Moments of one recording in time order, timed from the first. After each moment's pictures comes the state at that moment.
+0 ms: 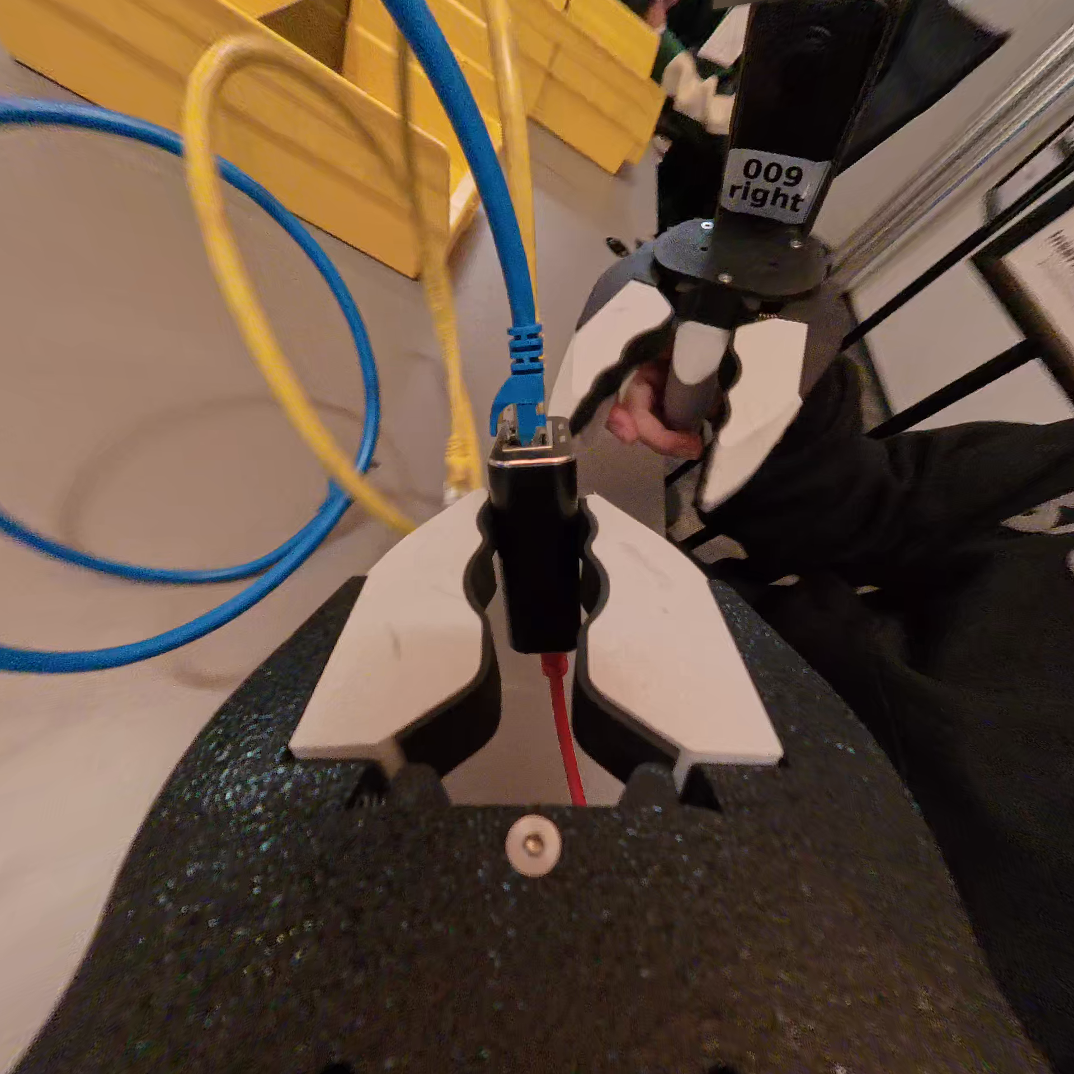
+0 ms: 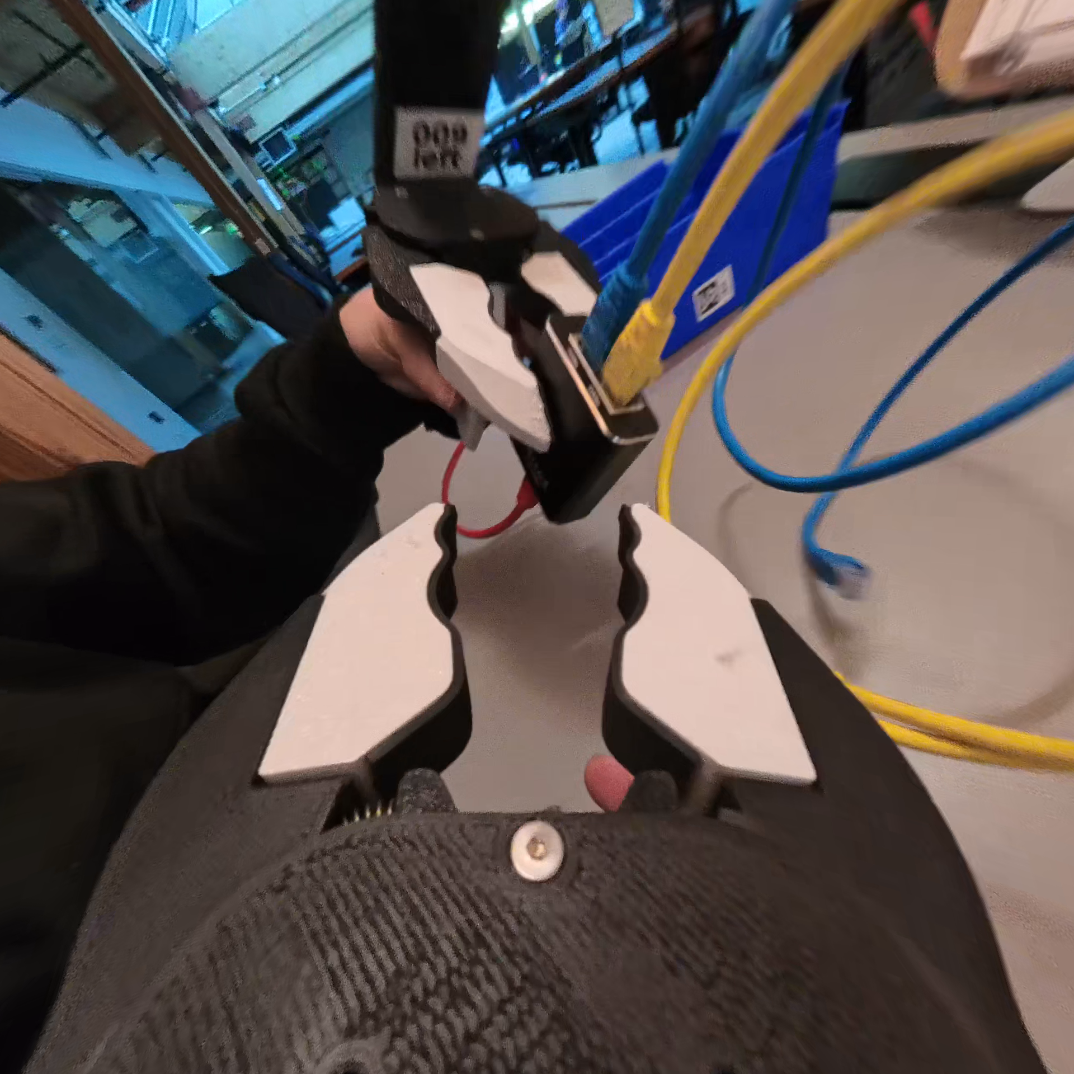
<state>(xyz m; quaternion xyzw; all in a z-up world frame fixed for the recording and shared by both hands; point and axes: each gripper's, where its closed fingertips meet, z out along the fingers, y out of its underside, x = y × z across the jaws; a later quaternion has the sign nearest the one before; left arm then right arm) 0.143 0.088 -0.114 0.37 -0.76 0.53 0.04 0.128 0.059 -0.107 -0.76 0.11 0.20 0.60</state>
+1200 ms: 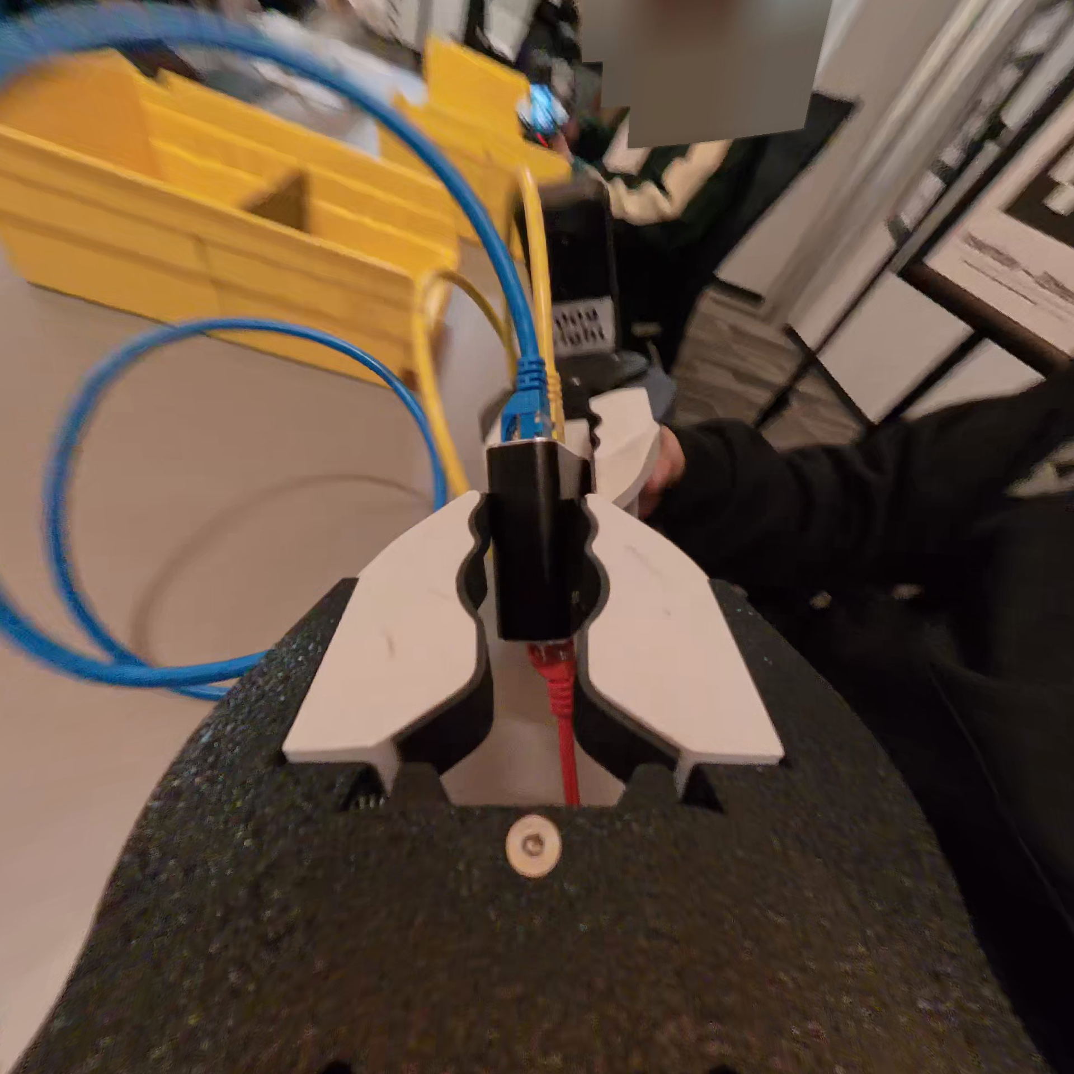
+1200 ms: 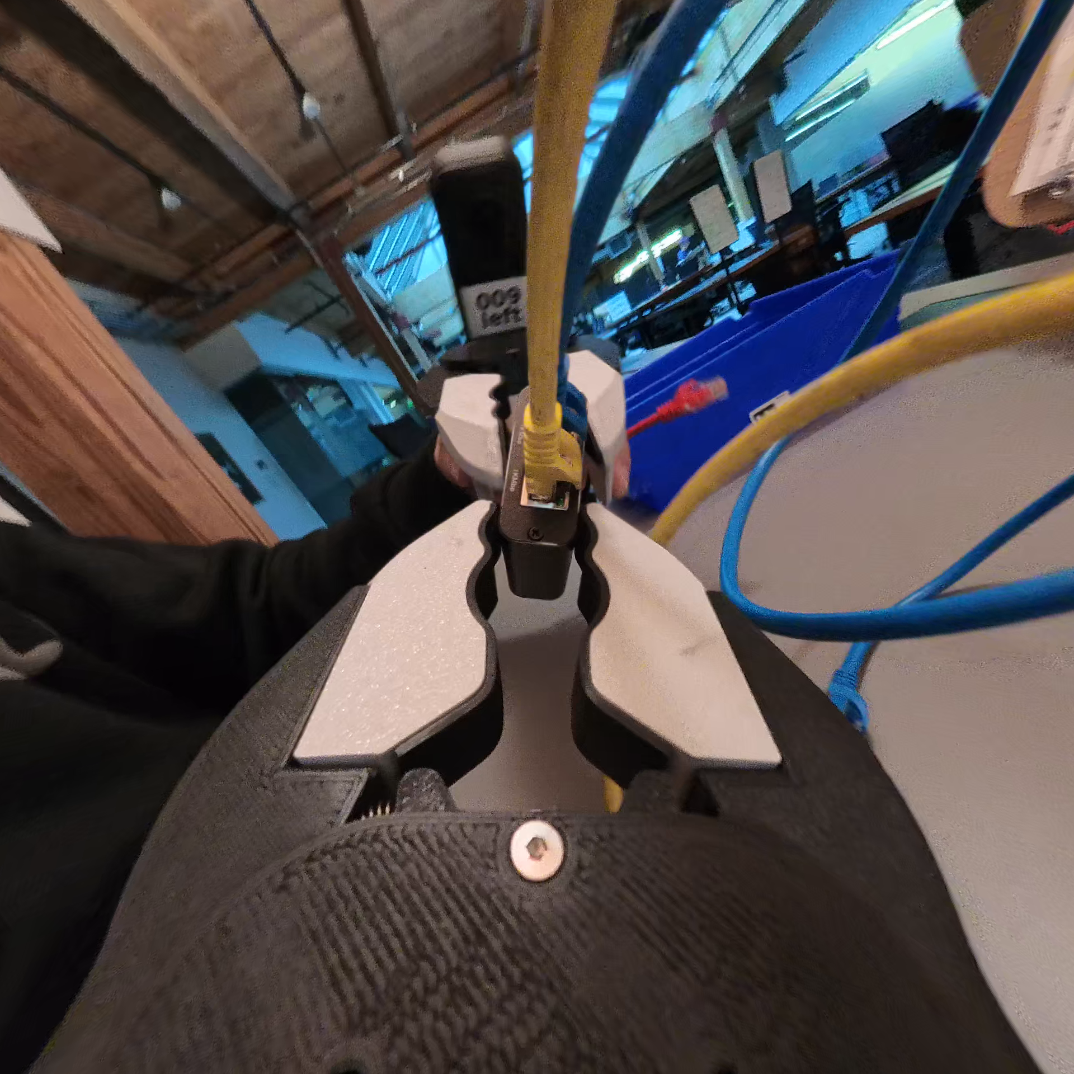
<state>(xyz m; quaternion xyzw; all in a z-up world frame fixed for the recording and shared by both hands) 0.161 0.078 -0.103 0.28 -0.74 0.61 -0.03 0.151 0.076 -0.111 -0.63 0.09 0.30 0.71</state>
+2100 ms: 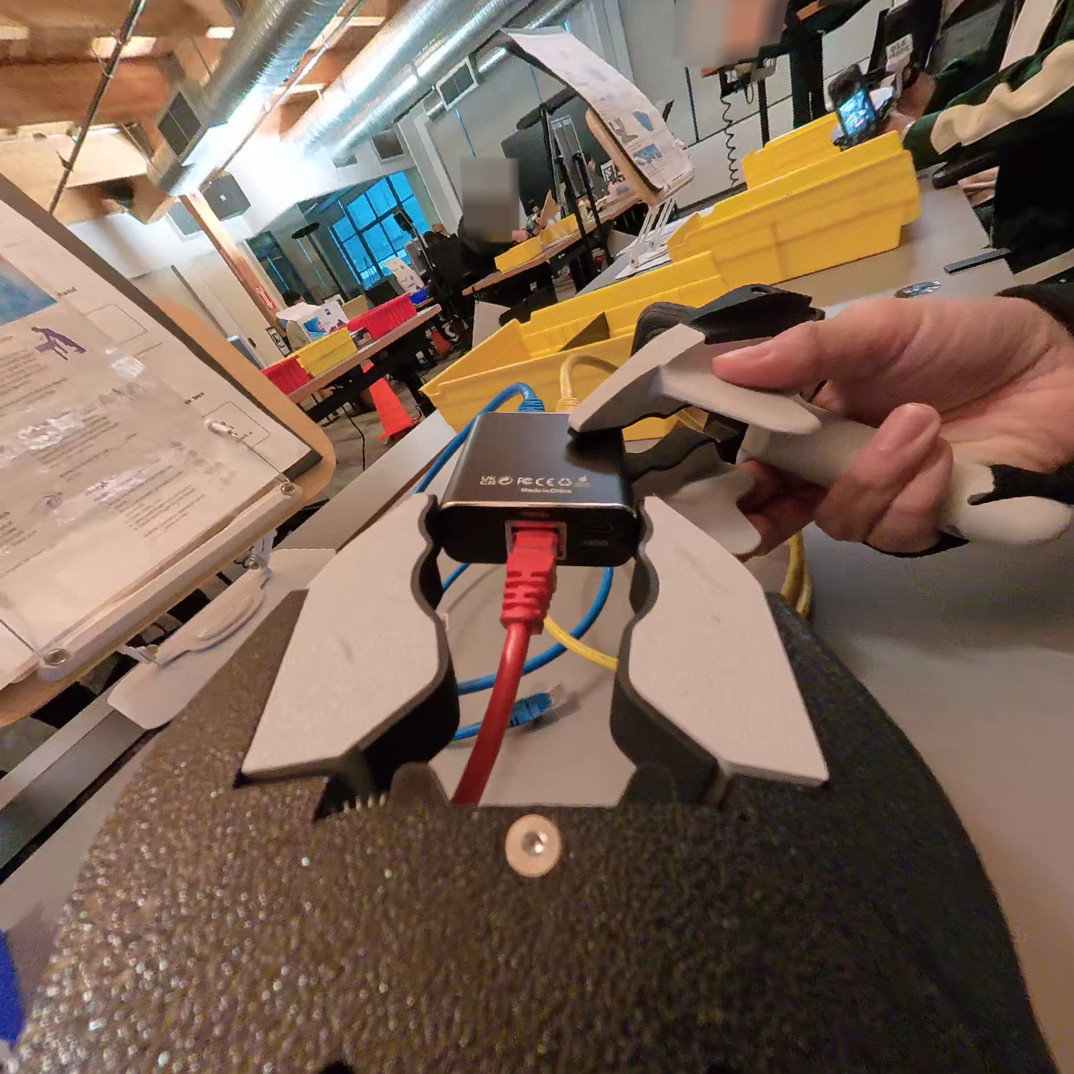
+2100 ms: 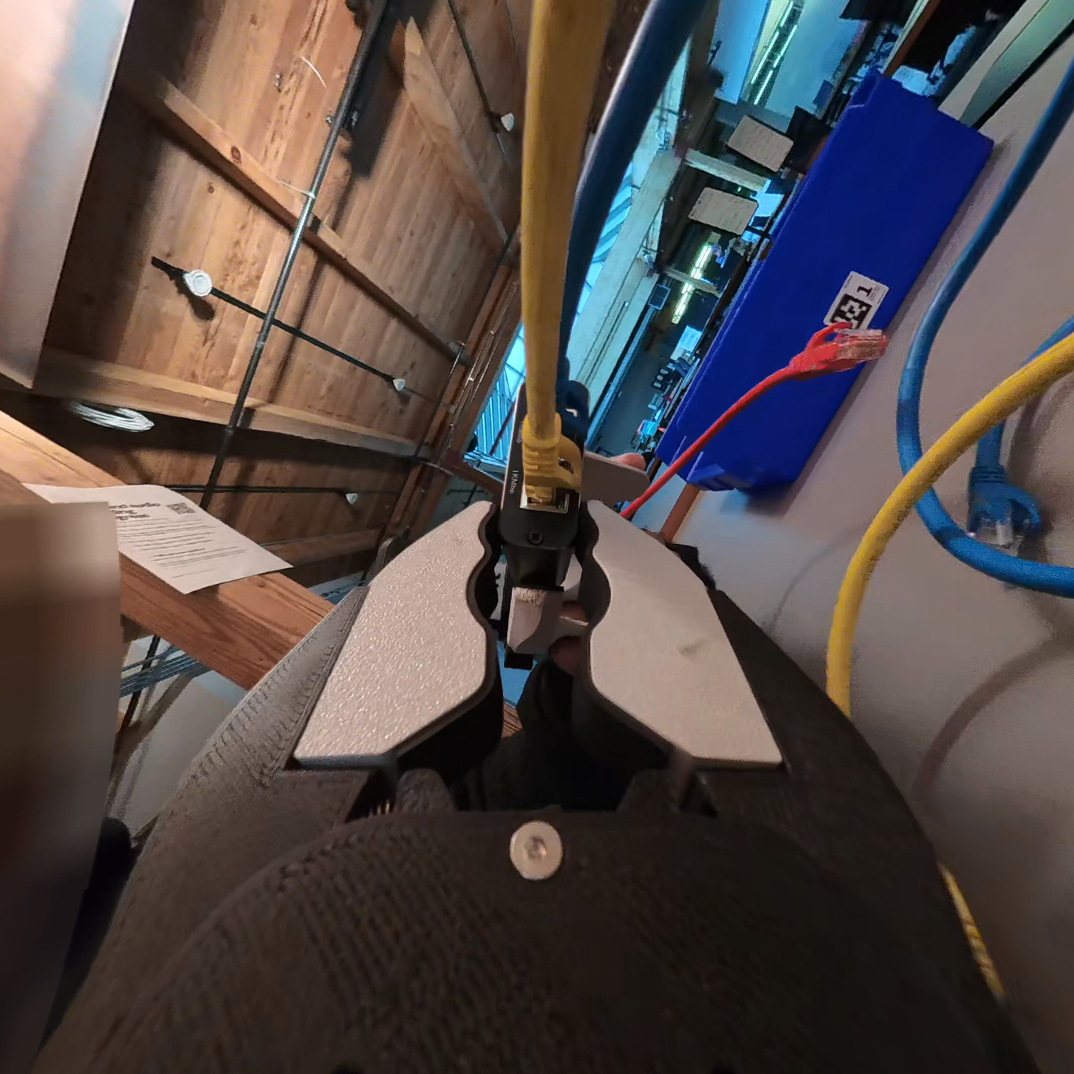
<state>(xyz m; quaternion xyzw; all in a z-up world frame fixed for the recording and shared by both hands) 0.155 0.102 -0.116 0.22 -0.68 0.53 -0.45 0.153 0.095 -0.108 -0.49 0.30 0.51 0.64</state>
